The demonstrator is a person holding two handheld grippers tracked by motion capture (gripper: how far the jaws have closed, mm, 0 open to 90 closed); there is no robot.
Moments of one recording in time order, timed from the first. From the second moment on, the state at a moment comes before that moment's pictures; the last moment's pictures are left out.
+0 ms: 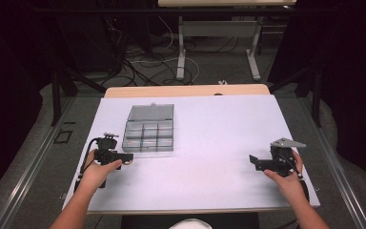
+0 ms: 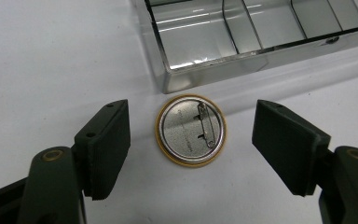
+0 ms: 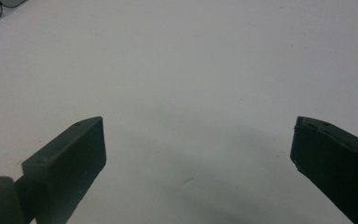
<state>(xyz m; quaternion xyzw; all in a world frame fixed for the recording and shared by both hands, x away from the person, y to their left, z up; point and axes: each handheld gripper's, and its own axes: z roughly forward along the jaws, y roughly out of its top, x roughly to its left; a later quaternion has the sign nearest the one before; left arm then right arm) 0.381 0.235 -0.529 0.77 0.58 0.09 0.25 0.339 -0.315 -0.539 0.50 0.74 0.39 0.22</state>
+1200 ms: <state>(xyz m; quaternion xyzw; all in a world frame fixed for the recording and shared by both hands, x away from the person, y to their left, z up) 0.382 0.219 -0.542 0.78 0.57 0.12 0.21 0.341 -0.317 -0.542 0.51 0.74 0.39 0.22</state>
